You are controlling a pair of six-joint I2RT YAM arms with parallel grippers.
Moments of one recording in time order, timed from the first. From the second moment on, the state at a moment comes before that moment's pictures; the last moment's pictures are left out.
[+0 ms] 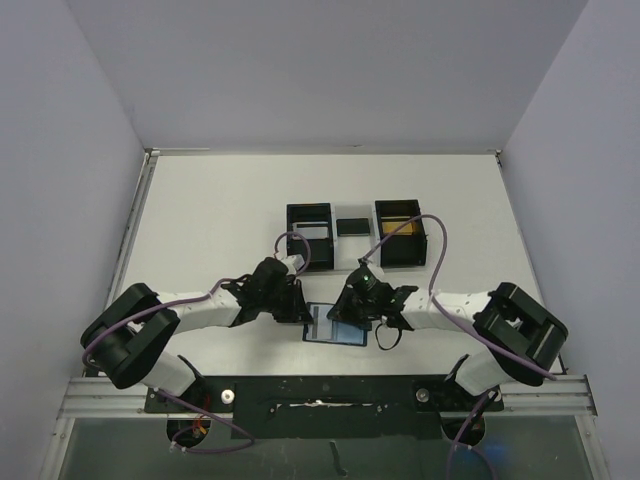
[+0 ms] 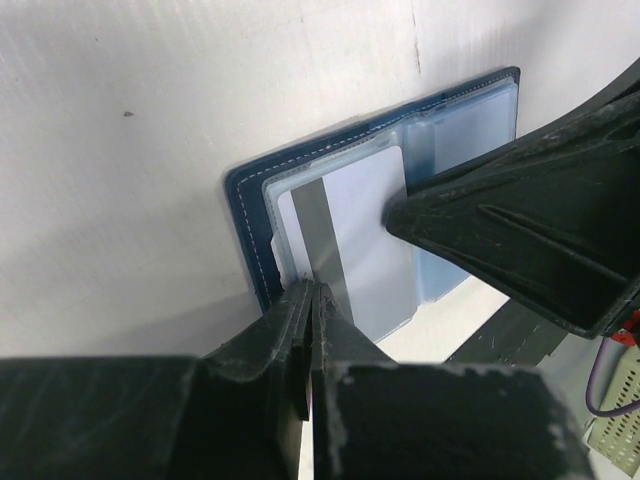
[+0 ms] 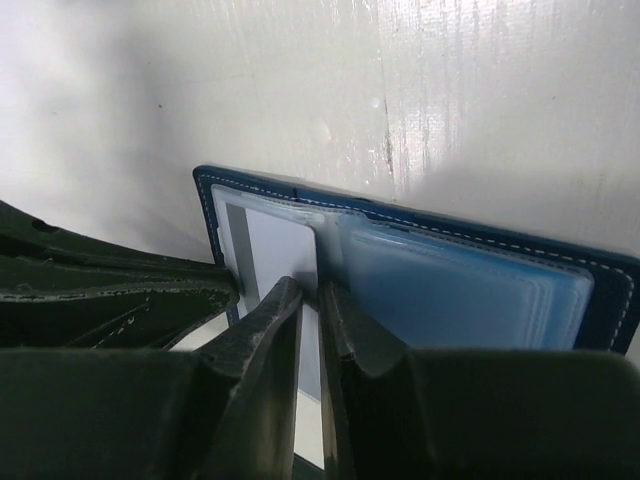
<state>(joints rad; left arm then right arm) -0.76 1.48 0.54 0.08 0.30 -0.75 0.88 1.48 0.60 -0.03 0.00 1.14</state>
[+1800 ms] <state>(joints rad) -0.77 1.44 0.54 0.02 0.21 -0.78 0.79 1.46 0.36 0.39 -0.25 1.22</state>
